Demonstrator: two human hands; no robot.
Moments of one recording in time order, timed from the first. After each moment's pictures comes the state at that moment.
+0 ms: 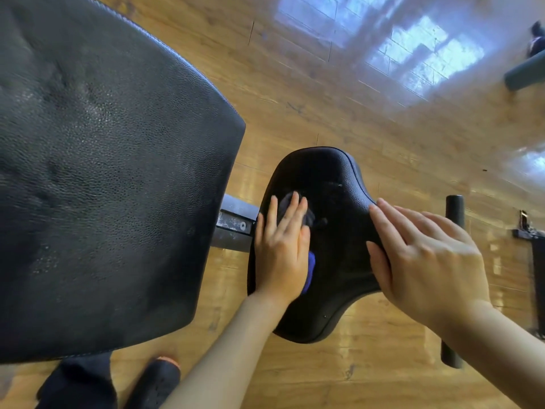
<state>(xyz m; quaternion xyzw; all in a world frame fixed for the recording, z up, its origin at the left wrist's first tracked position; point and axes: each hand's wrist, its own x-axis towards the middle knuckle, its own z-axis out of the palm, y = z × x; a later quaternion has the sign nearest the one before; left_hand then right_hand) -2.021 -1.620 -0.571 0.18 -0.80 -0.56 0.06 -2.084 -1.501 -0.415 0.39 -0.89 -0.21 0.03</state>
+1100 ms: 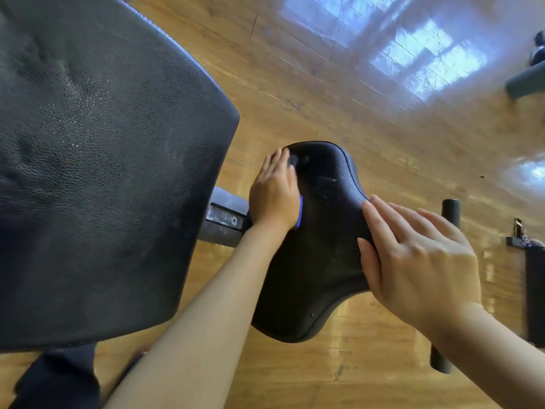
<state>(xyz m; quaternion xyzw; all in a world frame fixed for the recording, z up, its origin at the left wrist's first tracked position) -2.108 -1.647 -0.586 0.27 -0.78 -0.57 0.01 -2.087 -1.500 -0.419 0.39 -0.90 -0.20 0.04</state>
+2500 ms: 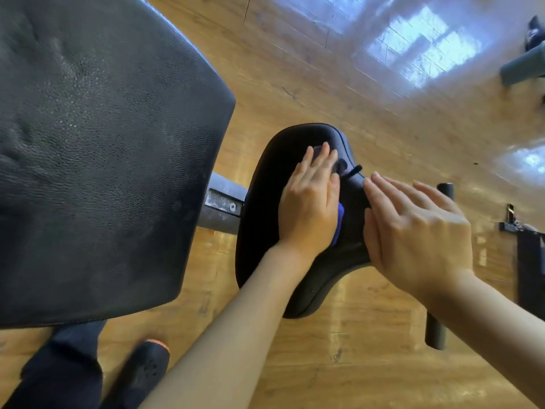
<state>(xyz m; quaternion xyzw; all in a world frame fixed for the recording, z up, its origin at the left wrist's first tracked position) -2.070 -1.602 -0.535 0.16 -0.76 -0.62 0.12 -2.087 -1.500 -0.417 0.40 -0.90 -0.19 0.06</state>
